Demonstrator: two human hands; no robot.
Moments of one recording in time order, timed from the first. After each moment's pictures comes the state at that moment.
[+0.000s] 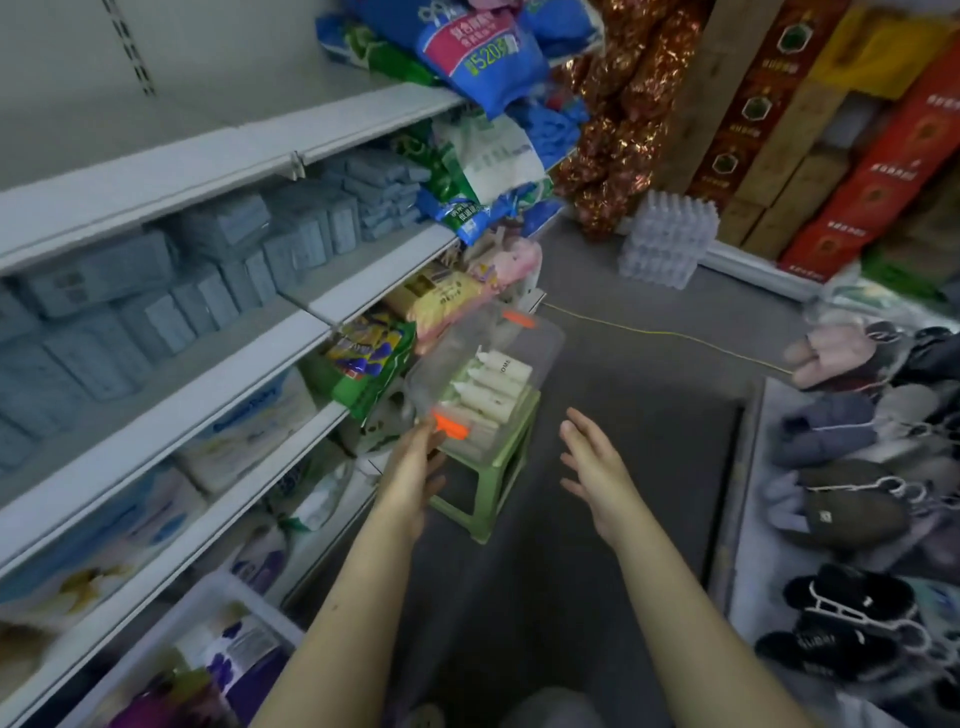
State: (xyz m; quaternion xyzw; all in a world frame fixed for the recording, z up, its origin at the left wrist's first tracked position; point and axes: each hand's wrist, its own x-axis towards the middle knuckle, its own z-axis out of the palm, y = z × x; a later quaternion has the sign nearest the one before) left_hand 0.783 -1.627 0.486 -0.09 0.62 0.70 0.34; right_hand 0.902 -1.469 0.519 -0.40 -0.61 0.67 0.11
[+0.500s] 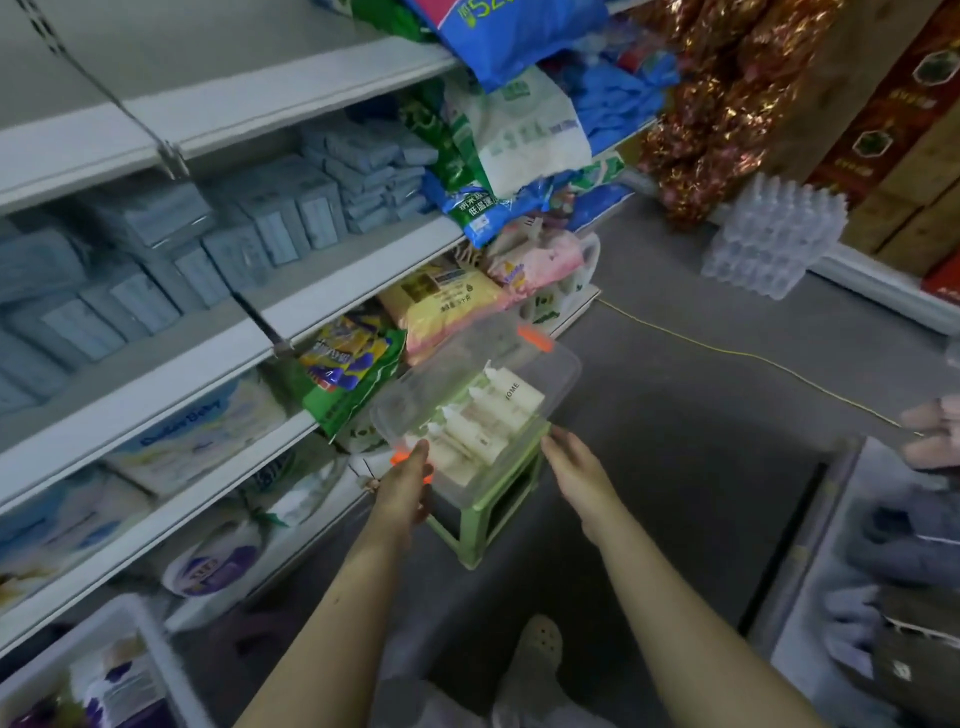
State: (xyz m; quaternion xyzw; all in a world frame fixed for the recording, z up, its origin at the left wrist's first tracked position) left_hand 0.707 -1.455 0.421 -0.23 0.68 0.63 0.31; right_hand 0.777 -1.262 0.444 -0.37 -0.68 0.63 -0.07
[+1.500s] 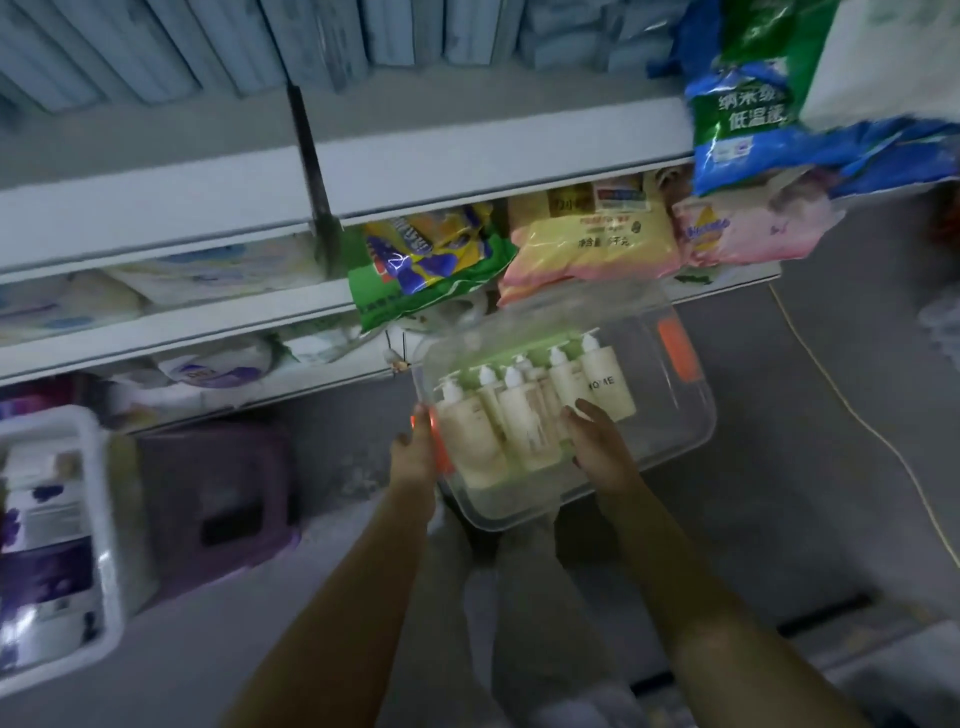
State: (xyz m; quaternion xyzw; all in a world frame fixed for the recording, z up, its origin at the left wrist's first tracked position) left_hand 0.598 -1.424 0.266 -0.58 0.50 0.62 0.19; right_hand 0.561 -1.232 0.309 -0.32 -0.76 0.50 -0.27
